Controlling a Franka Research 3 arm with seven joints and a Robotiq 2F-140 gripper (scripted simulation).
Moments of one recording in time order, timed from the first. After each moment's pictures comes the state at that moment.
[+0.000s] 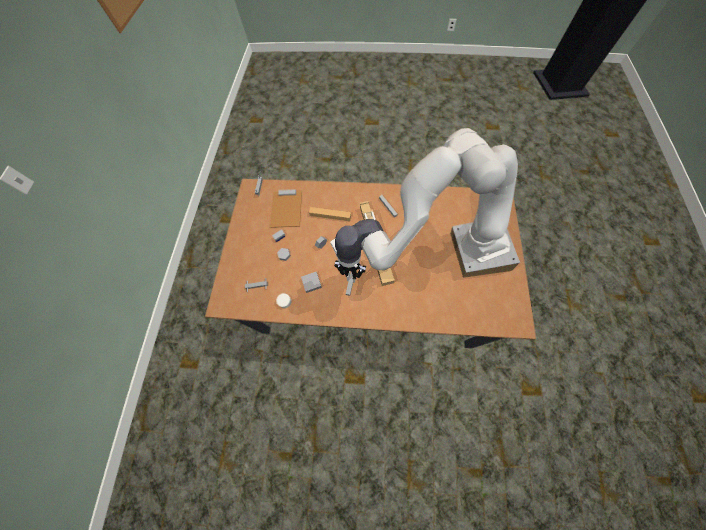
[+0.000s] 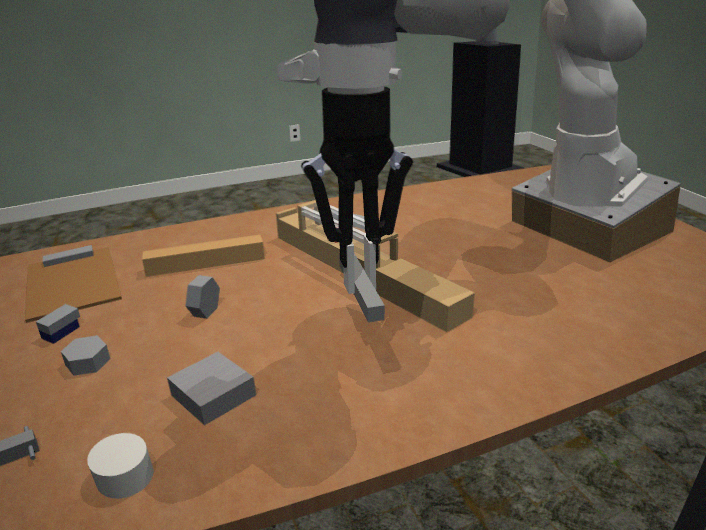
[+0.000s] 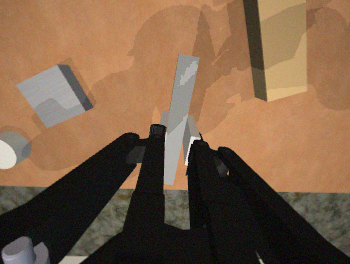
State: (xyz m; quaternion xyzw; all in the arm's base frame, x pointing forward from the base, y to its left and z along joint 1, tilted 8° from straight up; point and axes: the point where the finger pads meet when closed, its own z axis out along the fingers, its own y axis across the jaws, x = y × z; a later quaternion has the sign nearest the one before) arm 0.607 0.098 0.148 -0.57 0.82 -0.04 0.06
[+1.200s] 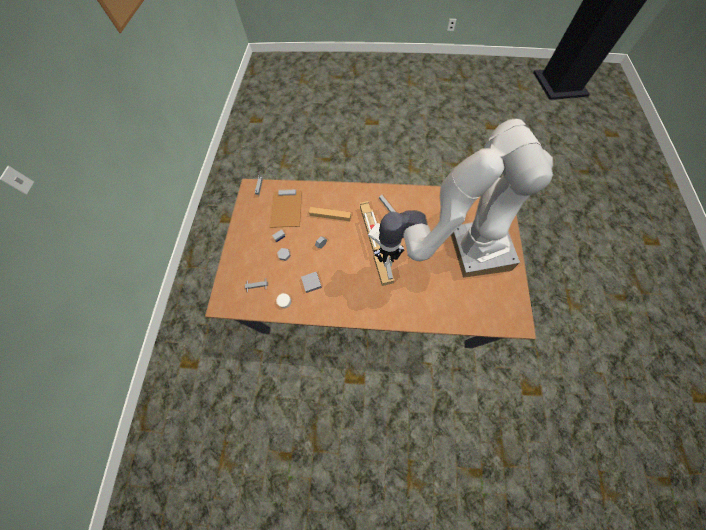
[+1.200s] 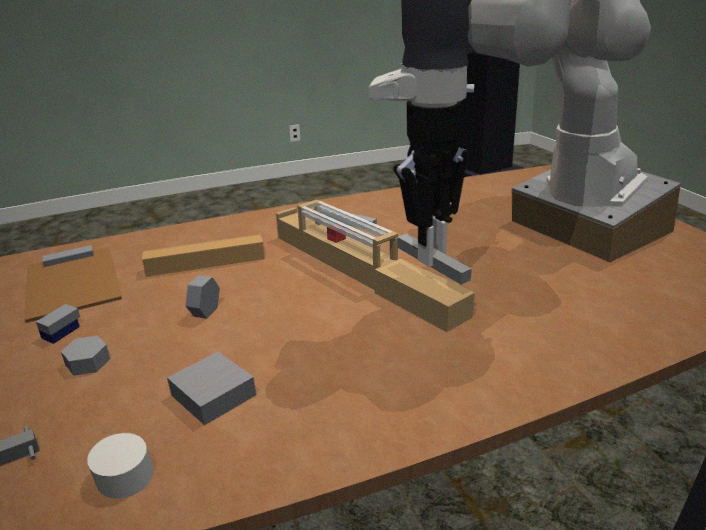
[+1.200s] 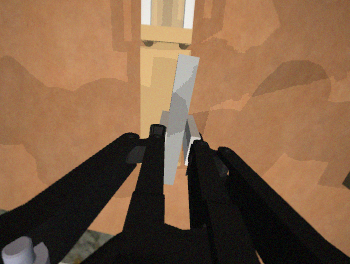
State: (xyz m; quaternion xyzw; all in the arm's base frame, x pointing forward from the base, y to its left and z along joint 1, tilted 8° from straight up) arm 0.435 0.031 0.081 -0.71 0.70 -0.04 0.02
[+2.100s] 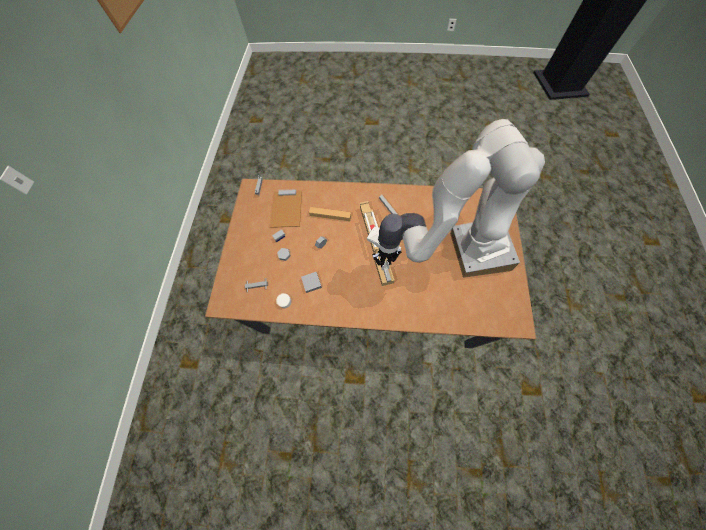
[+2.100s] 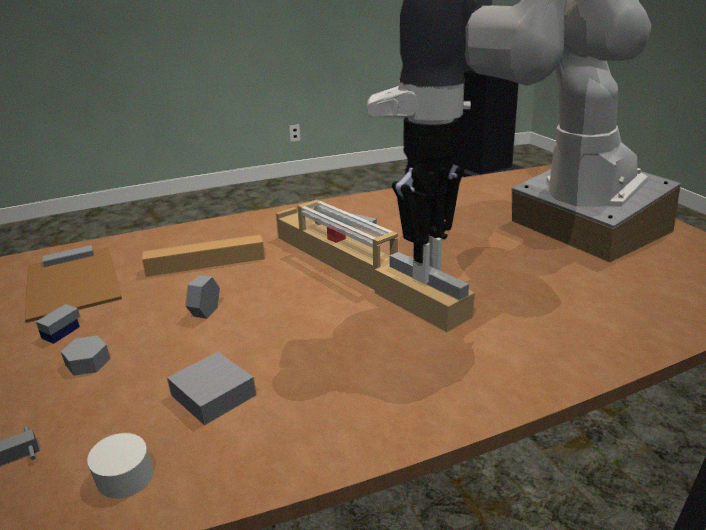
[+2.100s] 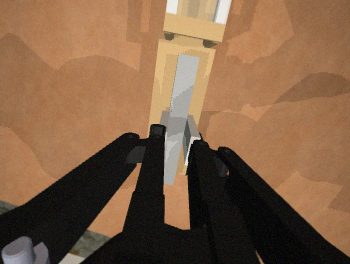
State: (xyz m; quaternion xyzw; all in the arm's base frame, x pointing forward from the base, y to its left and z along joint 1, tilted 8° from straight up) arm 0.451 0.034 0.058 -0.74 0.67 -0.05 0.05
